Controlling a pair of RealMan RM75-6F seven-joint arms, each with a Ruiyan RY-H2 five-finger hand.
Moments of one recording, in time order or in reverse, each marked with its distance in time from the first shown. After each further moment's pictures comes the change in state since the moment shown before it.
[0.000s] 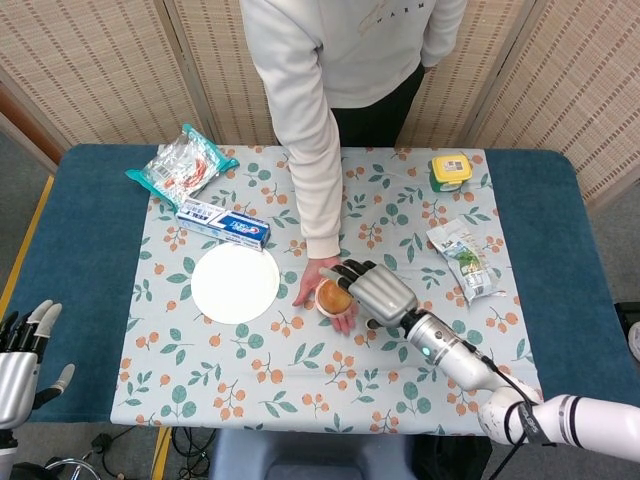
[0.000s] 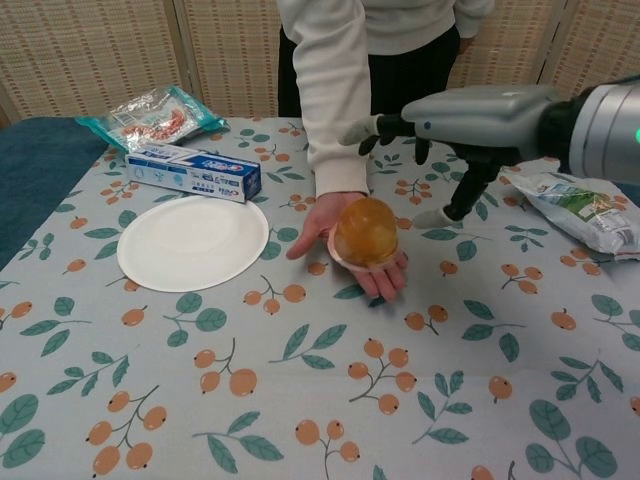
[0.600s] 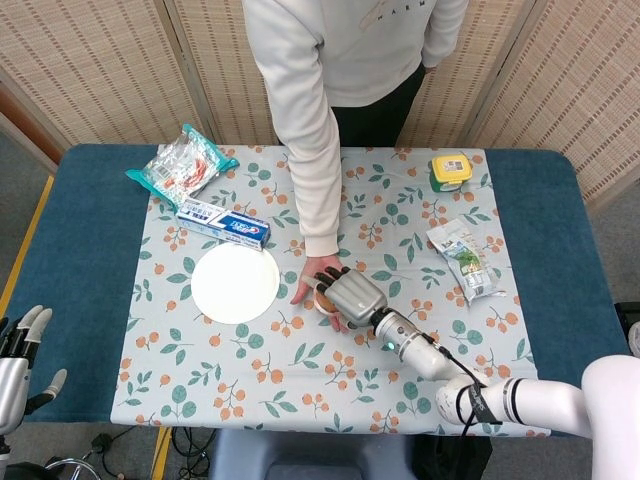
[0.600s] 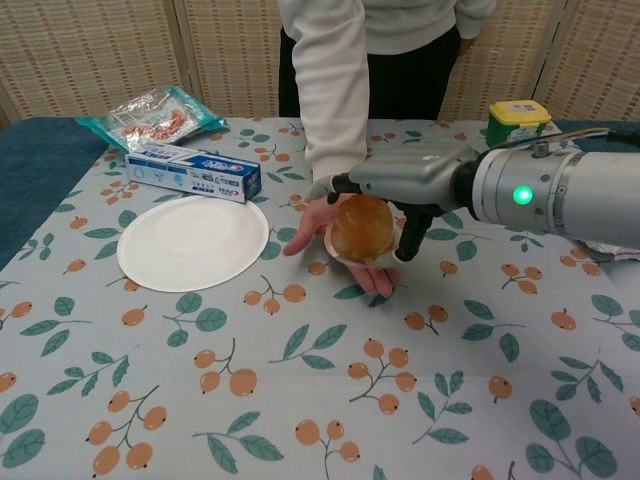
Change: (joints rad) left arm 0.022 -0.002 0.005 0.019 -0.008 0.008 -0.020; right arm 0.140 -0.195 -0.060 0.199 0.173 -0.023 -0.128
